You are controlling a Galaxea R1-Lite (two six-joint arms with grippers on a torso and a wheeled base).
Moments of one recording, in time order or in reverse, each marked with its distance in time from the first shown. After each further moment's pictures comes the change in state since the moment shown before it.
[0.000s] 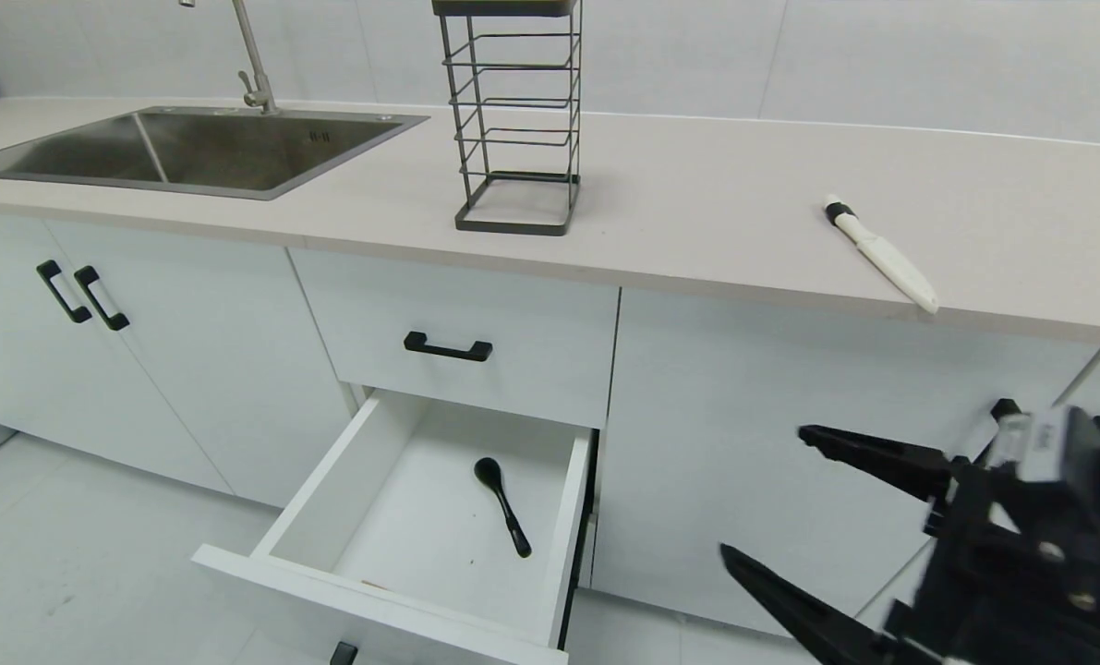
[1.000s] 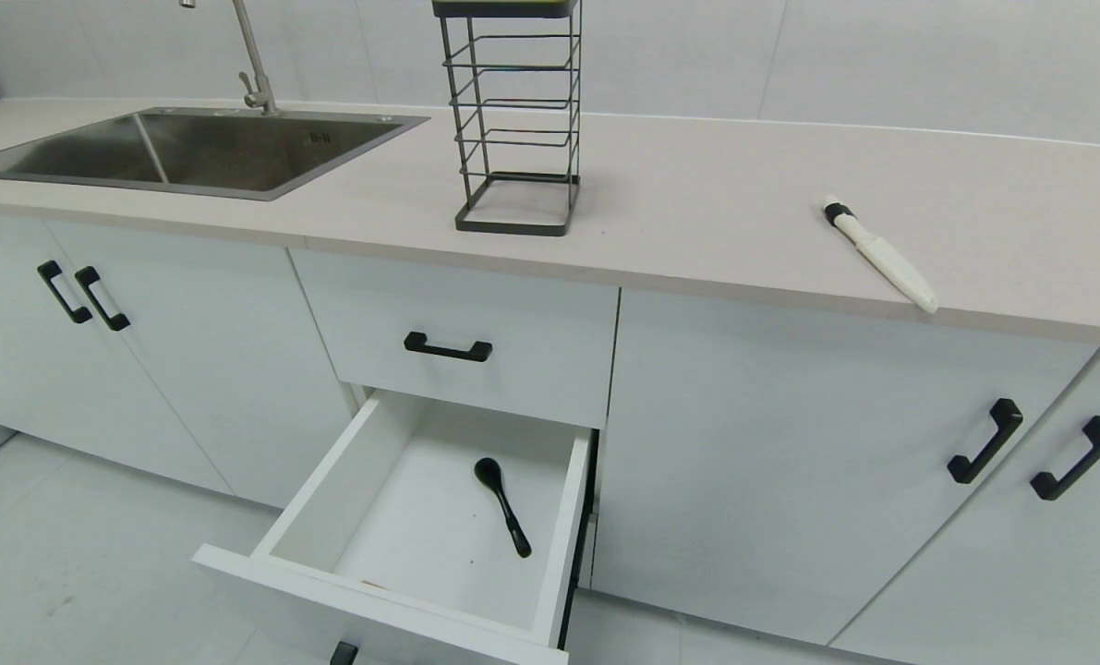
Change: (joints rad) left arm 0.000 0.000 0.000 0.000 0.000 0.000; right arm -0.913 -1.127 0.256 0.671 0.084 0.120
